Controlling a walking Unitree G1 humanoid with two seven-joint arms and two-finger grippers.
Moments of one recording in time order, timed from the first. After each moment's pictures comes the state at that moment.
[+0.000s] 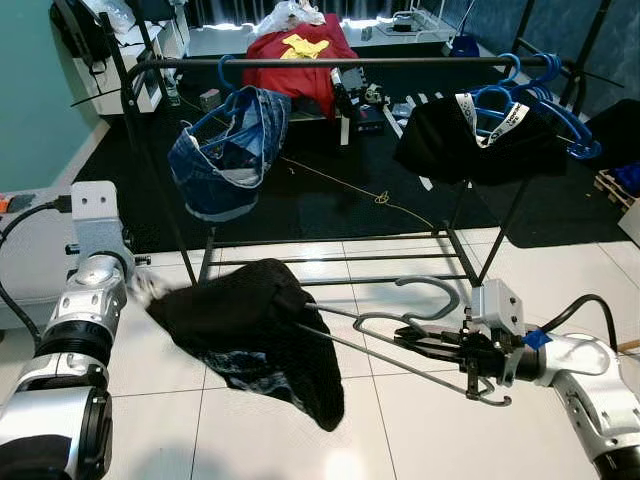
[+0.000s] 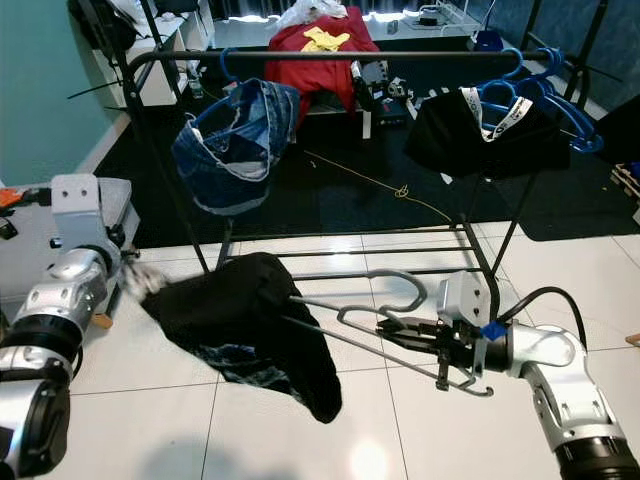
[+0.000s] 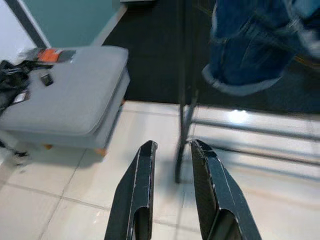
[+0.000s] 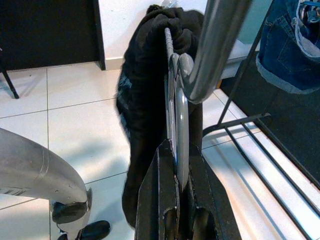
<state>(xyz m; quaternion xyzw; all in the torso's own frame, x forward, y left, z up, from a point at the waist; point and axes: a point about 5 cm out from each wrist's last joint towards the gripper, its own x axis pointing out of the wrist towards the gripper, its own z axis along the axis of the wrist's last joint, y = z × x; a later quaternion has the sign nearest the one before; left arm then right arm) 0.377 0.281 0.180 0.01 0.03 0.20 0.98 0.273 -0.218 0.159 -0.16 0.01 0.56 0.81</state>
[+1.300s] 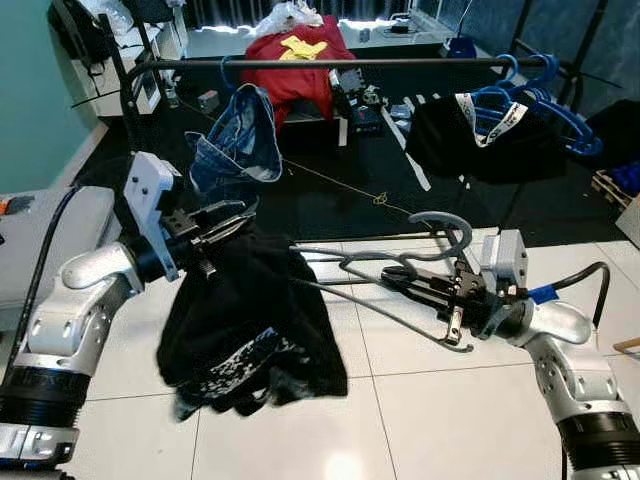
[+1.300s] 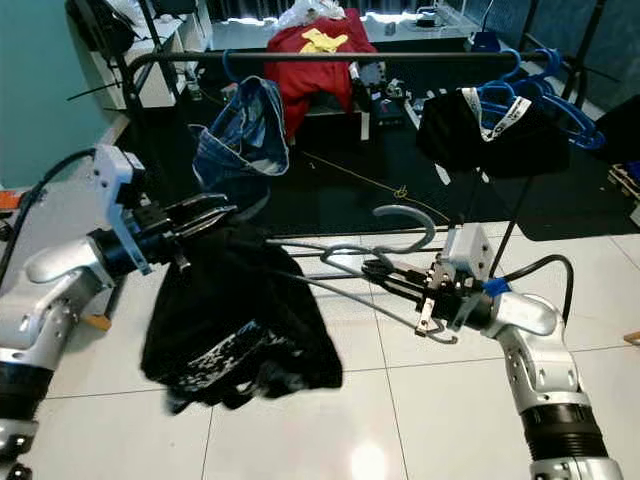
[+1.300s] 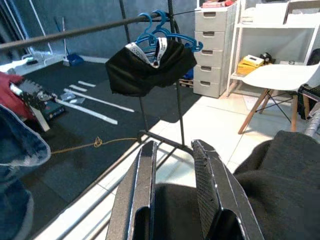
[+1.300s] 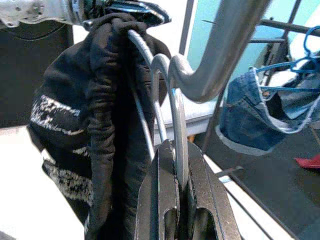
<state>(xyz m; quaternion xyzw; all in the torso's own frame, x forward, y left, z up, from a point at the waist) 0.320 0.196 0.252 0.08 -0.15 -0.40 0.90 0.297 -0.200 0.193 -0.09 -0.11 0.53 0.83</state>
